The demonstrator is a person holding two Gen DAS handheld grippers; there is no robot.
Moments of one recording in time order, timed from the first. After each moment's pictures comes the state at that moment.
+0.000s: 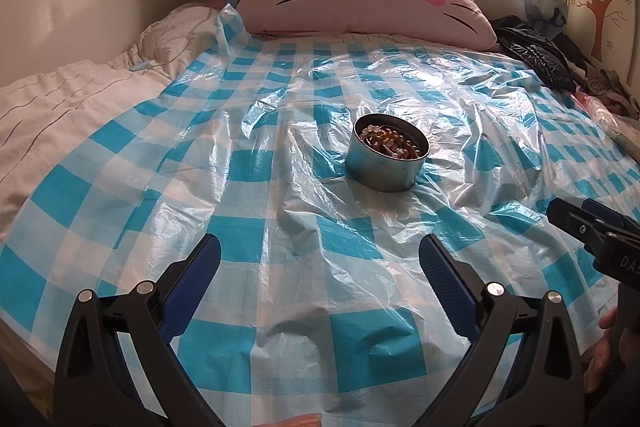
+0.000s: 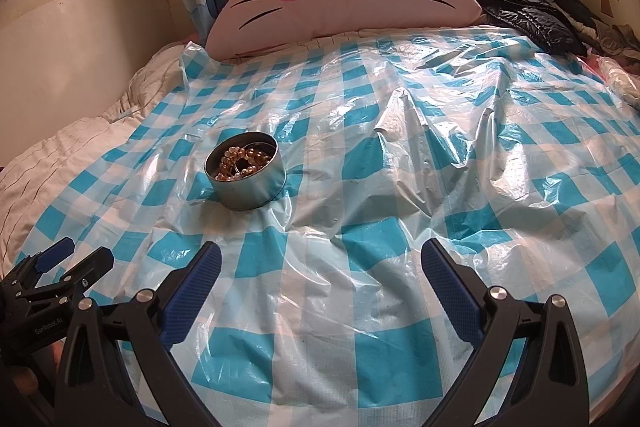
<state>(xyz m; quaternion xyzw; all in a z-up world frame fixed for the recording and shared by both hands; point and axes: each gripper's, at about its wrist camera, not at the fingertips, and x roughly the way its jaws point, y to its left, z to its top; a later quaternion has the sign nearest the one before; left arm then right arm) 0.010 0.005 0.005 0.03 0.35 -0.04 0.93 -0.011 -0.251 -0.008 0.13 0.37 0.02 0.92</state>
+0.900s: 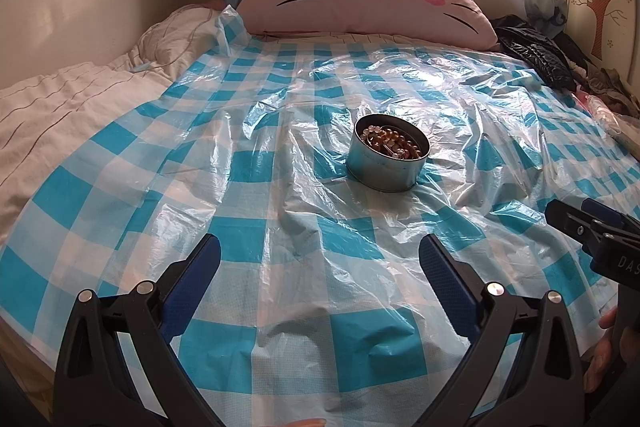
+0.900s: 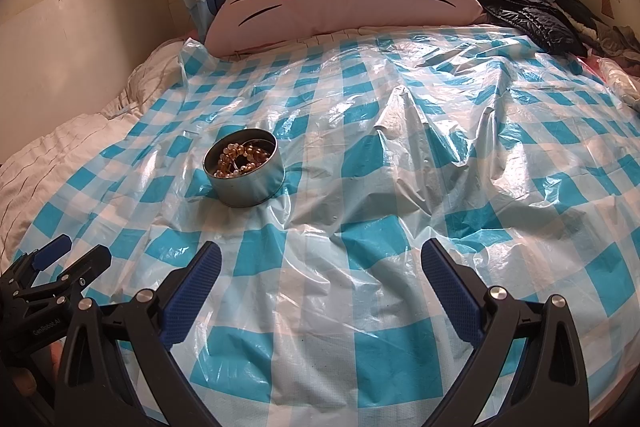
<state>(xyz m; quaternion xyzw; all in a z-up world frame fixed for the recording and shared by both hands) 0.010 0.005 0.005 0.03 0.35 -0.04 0.93 -0.010 -0.250 -0.007 0.12 0.37 0.02 0.92</state>
